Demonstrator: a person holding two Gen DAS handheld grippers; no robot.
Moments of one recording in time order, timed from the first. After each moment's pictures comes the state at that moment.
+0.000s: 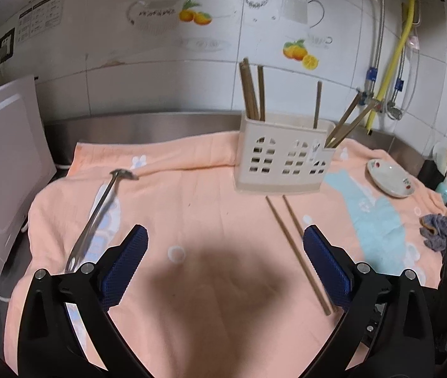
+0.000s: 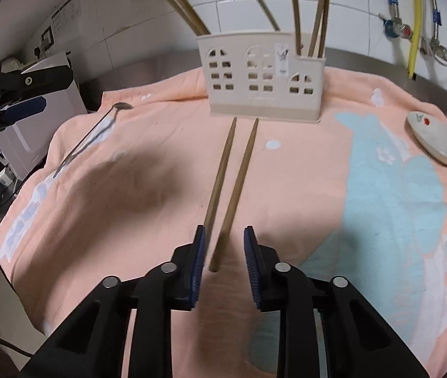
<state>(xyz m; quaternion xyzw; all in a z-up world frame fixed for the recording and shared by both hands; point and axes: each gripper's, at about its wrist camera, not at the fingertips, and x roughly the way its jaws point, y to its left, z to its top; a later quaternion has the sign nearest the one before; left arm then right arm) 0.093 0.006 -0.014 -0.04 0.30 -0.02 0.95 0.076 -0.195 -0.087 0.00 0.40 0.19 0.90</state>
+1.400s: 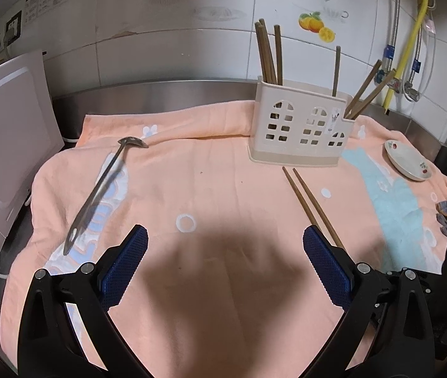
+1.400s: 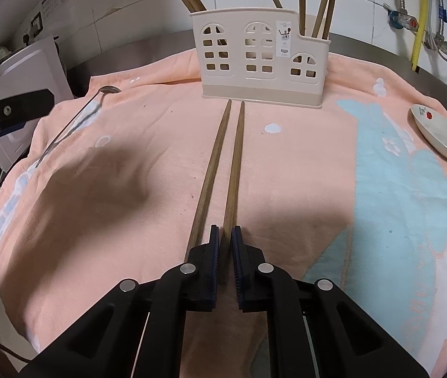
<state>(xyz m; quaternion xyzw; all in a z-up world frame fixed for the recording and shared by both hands) 0.093 0.001 -0.045 -0.04 0.34 0.01 0.94 0.090 -0.188 -0.106 -0.02 0.42 0.17 0.89</state>
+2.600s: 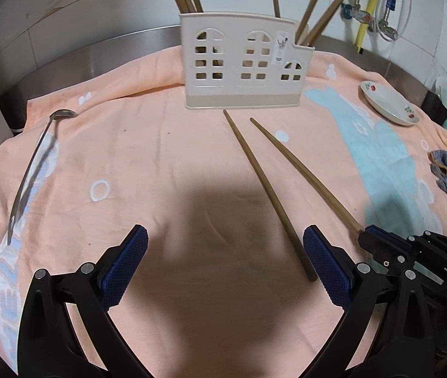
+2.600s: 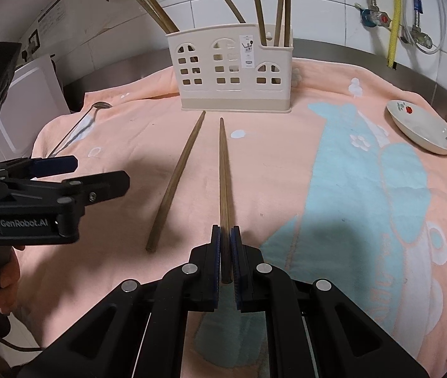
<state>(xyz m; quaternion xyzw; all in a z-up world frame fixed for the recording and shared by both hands) 0.118 -0.076 -0.094 0.00 0.42 -0.05 0.91 0.075 -0.233 -0.099 0.00 0.40 0.16 0.90</state>
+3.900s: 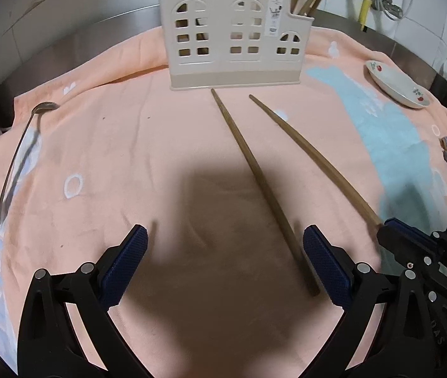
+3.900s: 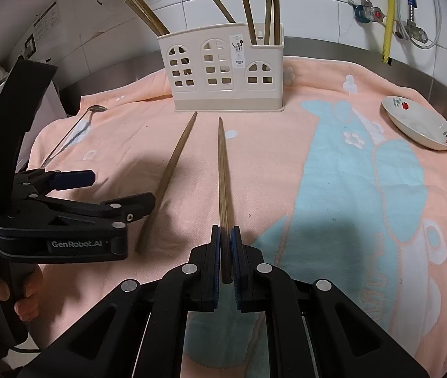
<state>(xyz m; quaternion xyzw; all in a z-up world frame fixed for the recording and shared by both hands) 0.140 -0.095 -0.118 0.02 0.45 -0.05 0.89 0.079 -0.240 -0.100 0.00 0.40 0.16 0.90</state>
